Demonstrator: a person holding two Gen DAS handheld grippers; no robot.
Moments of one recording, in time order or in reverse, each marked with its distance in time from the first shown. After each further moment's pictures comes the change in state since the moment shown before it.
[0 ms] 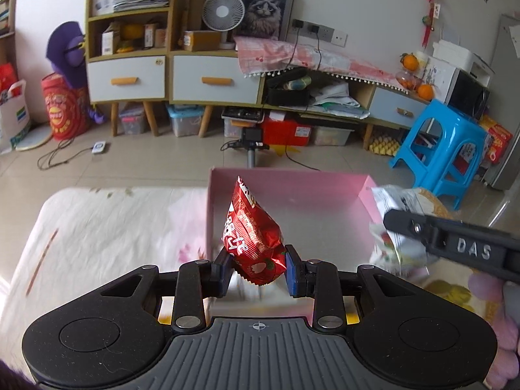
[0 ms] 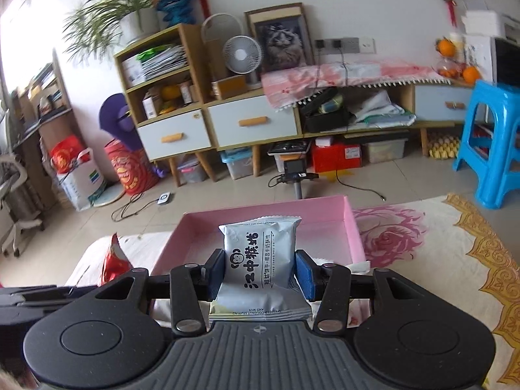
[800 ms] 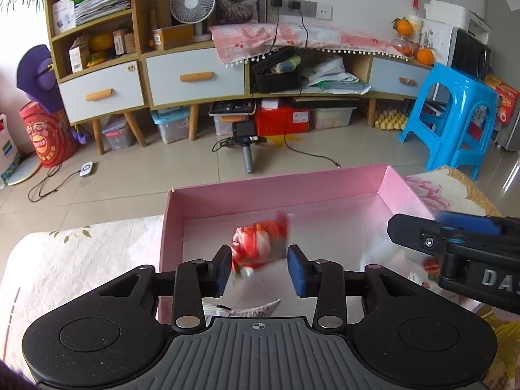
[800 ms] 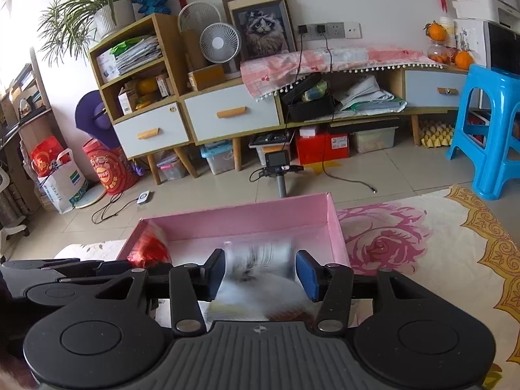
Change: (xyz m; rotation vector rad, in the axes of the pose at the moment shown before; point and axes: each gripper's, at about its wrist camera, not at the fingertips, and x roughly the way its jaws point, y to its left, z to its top) left arm 0.084 -0.029 0.019 0.134 0.046 0.048; right arm 0.045 -0.018 0.007 0.012 0.021 -0.038
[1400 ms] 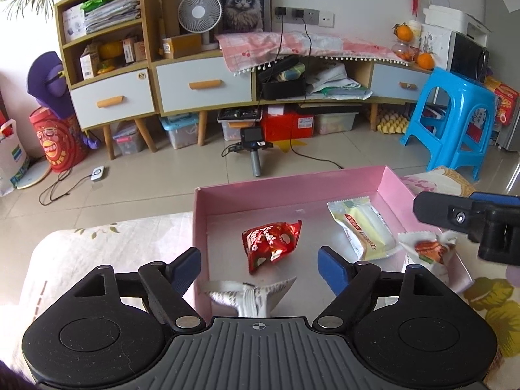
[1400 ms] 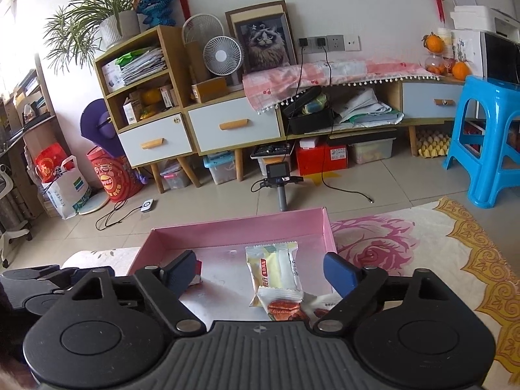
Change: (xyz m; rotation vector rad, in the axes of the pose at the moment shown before) left arm -0.040 0.013 -0.007 0.009 -0.026 0.015; right arm -0.033 0.003 0.007 -0.015 -0.033 -0.005
